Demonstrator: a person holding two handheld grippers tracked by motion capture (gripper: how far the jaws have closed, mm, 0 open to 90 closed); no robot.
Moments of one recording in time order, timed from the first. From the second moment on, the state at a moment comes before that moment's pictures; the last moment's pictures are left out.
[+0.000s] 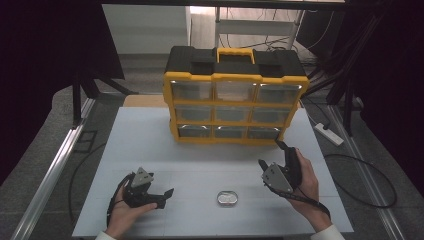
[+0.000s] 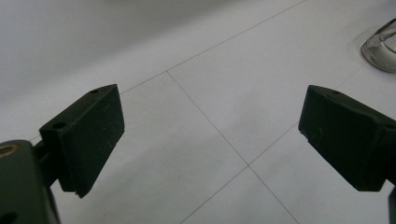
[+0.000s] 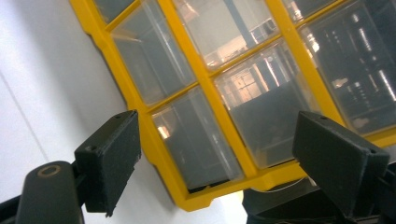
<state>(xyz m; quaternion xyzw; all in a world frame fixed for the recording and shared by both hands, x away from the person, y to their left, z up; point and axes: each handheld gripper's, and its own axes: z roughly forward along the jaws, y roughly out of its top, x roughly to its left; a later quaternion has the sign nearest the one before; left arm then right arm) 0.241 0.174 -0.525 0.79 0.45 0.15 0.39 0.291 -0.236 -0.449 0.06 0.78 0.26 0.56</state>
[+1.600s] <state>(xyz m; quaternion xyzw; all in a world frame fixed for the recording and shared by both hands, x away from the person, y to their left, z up) 0.241 0.174 -0.525 0.79 0.45 0.16 0.39 0.308 -0.231 -0.401 0.06 0.75 0.26 0.61</state>
